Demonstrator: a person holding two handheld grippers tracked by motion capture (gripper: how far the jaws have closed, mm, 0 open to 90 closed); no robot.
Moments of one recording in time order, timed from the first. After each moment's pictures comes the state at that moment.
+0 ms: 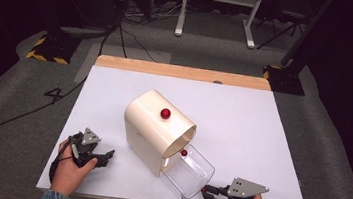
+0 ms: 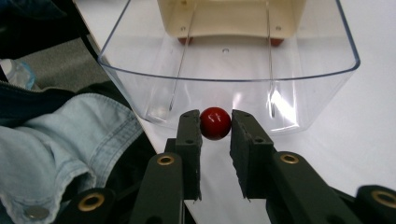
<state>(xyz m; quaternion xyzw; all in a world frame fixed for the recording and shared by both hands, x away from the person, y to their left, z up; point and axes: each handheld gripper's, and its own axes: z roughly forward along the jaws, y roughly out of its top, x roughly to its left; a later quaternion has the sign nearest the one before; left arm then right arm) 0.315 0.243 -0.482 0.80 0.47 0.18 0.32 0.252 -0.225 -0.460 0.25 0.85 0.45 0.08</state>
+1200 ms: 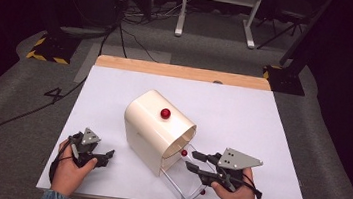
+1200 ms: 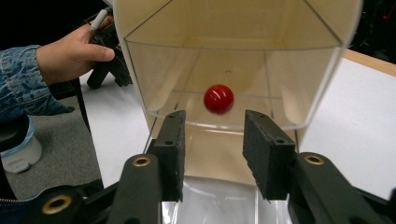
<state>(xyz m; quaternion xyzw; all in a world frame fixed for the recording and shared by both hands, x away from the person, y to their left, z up) 0.316 0.243 -0.482 0.80 0.47 0.18 0.32 0.296 -0.171 -0.396 0.21 0.81 0.54 0.11</state>
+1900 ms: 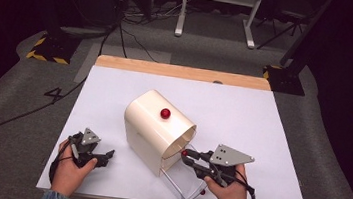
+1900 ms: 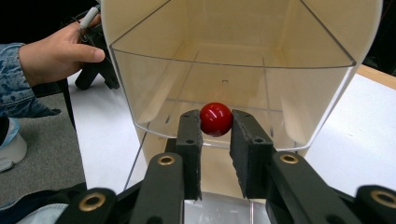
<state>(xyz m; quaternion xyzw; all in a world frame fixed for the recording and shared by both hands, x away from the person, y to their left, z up) 0.316 0.243 -0.482 0.80 0.47 0.18 0.32 0.300 -0.158 -0.395 0.20 0.81 0.53 0.13</state>
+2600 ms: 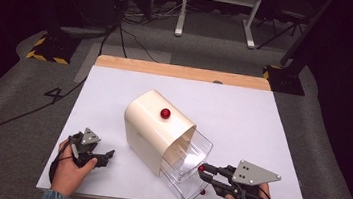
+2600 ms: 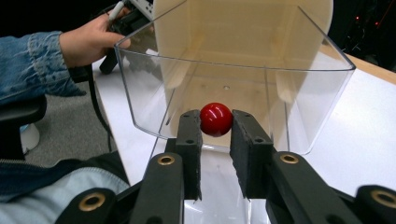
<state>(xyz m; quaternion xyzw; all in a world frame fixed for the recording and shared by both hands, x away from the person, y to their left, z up) 0.316 0.243 -0.482 0.80 0.47 0.18 0.32 0.262 -0.206 -0.383 0.20 0.82 0.53 0.13</state>
